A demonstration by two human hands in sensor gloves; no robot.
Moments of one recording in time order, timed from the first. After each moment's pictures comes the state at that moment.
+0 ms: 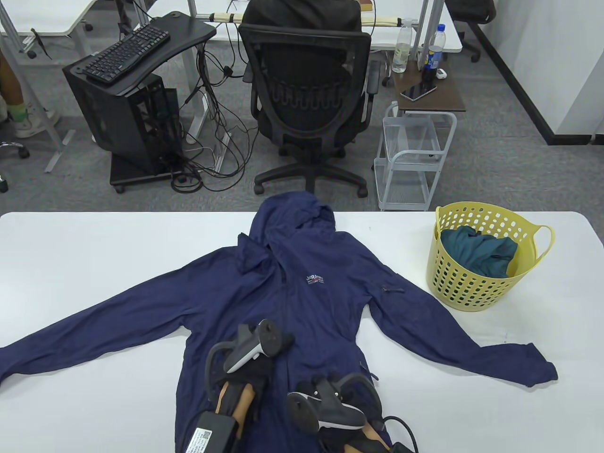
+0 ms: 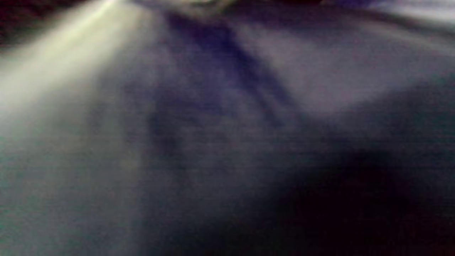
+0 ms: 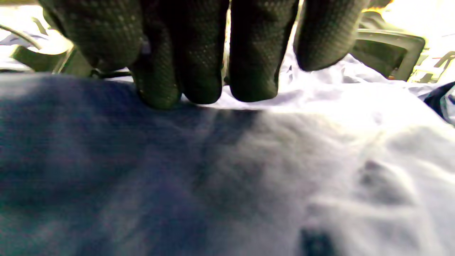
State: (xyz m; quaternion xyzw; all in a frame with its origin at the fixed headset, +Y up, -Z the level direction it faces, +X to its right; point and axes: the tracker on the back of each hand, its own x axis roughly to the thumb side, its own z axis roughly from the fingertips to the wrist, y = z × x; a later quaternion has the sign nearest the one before) left_hand -0.135 -0.792 -0.364 -0.21 -0.03 0.05 0.98; right_hand 0.012 -0.750 -0.256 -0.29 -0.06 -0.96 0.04
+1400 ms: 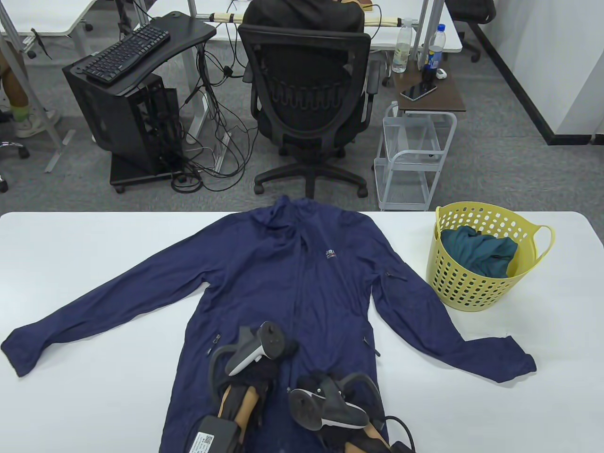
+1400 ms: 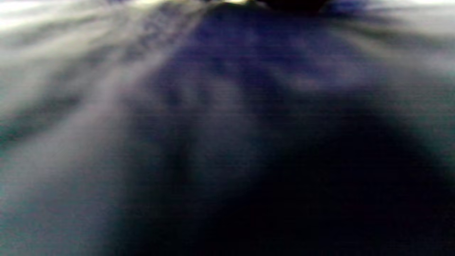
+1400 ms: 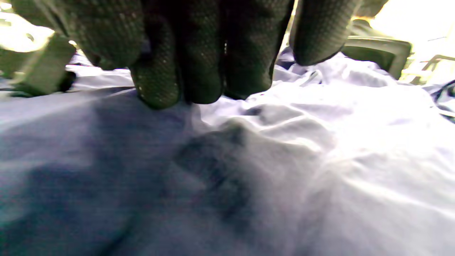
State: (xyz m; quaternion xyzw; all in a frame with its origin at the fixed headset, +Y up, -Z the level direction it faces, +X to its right) left_hand -0.131 -0.789 -0.358 -0.22 -0.03 0.08 0.97; right_hand 0.015 -0.747 -0.256 -0.29 -0.04 -0.96 0.01
